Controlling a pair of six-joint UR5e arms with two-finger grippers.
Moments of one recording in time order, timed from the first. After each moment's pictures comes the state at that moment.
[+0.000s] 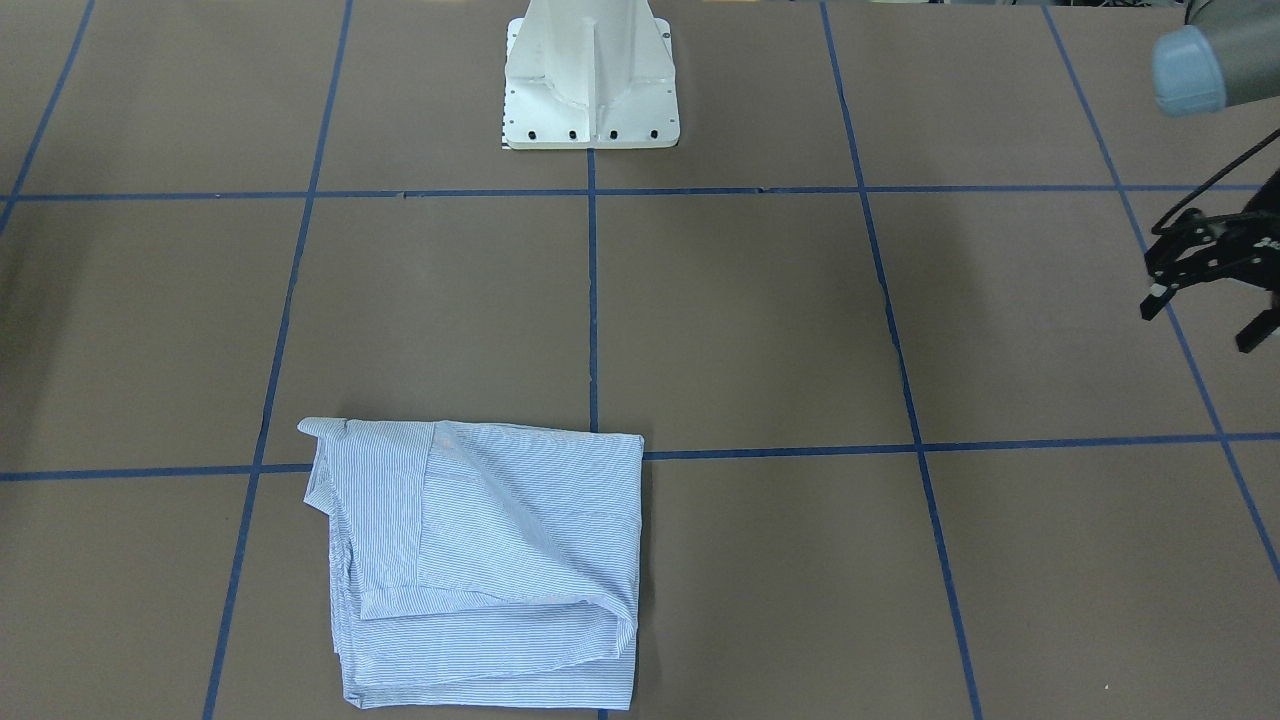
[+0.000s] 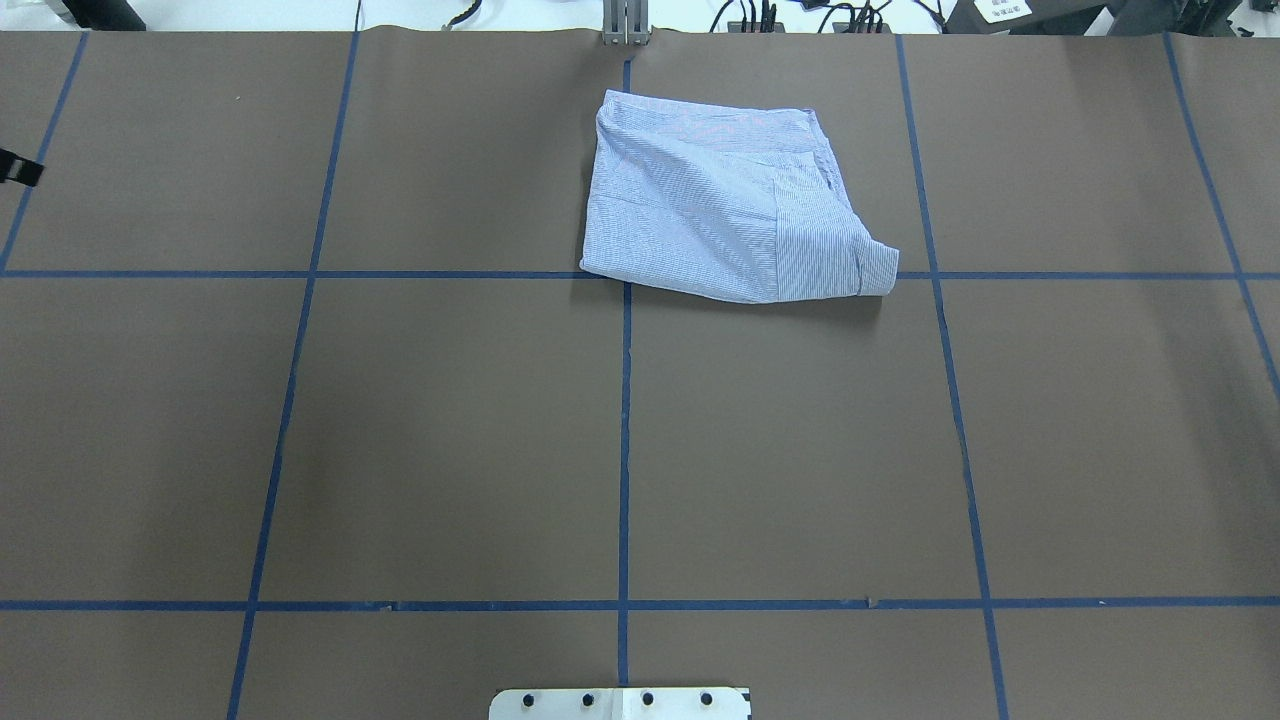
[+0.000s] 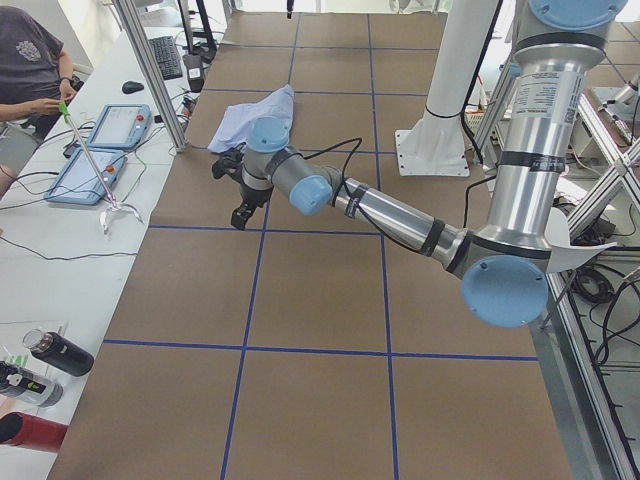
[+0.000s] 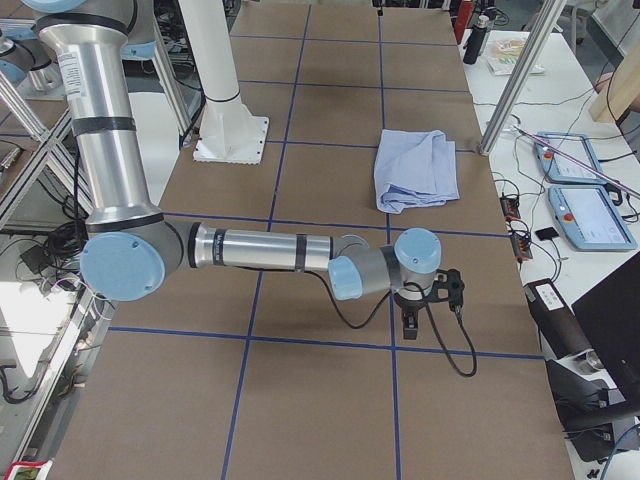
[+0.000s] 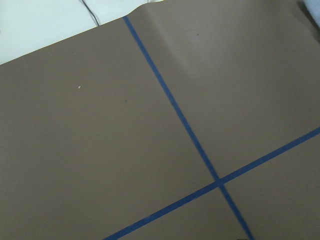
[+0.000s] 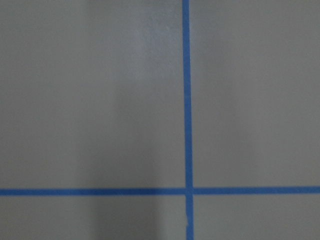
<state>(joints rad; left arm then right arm) -1.33 -1.68 -1.83 -1.87 -2.29 -0.19 1.51 -1.48 1.43 -1.25 2.35 0.24</state>
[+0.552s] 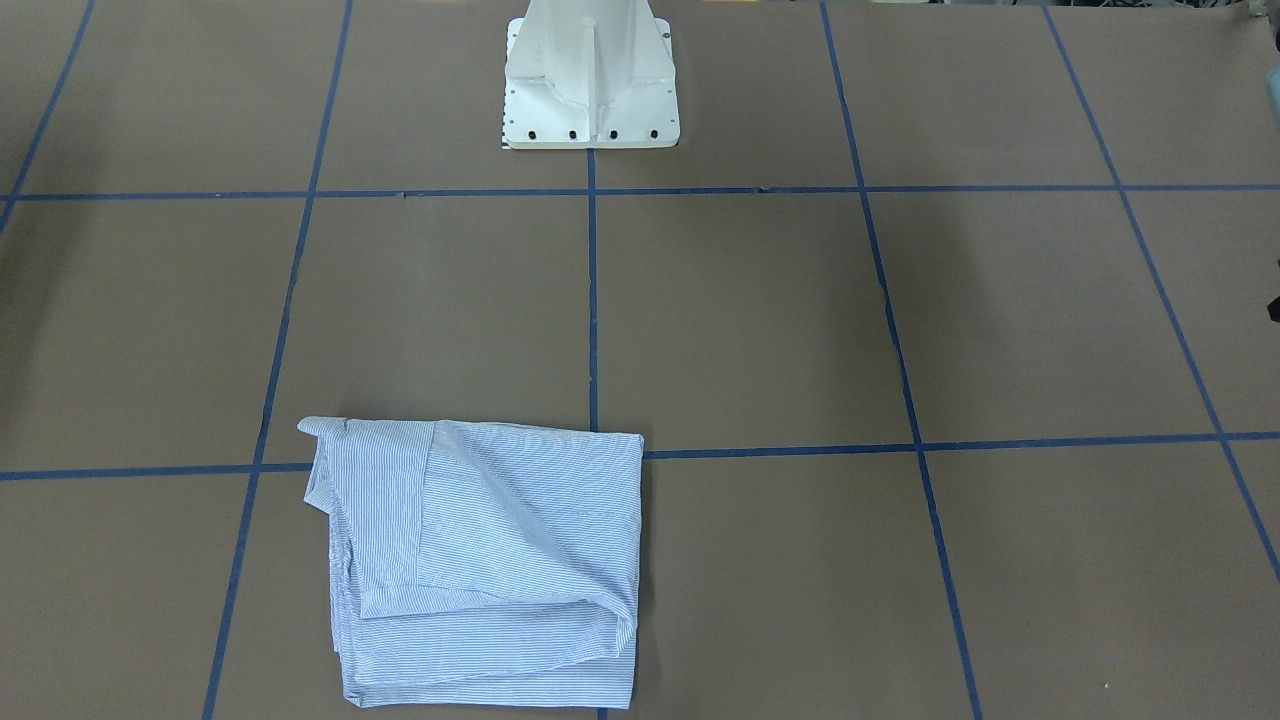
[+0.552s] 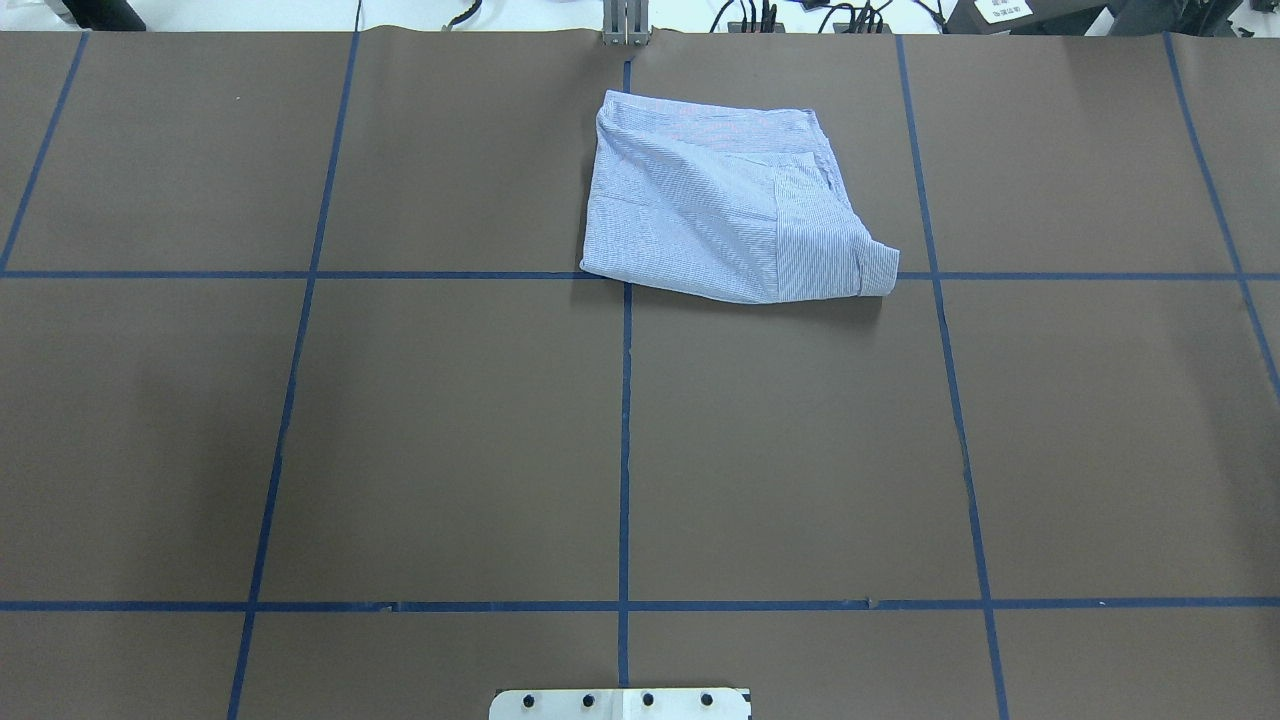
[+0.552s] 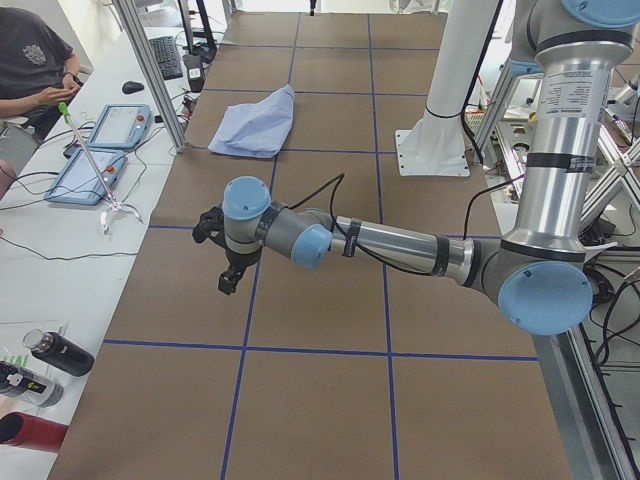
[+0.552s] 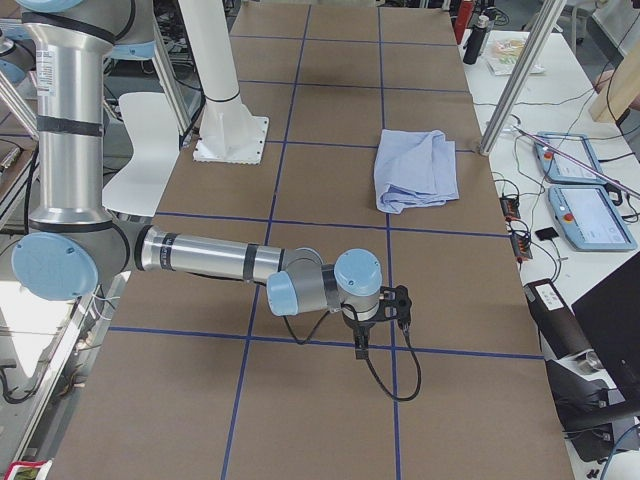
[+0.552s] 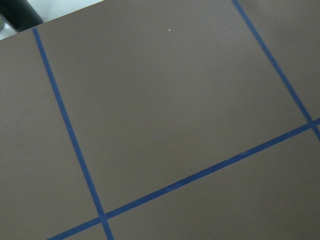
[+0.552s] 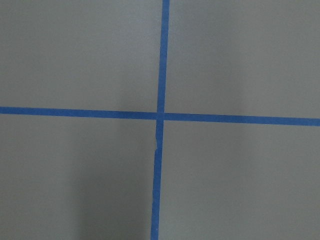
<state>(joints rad) -1.52 -1.66 -1.59 -1.85 -2.38 0.09 1.53 -1.64 1.54 -1.26 2.35 0.14</state>
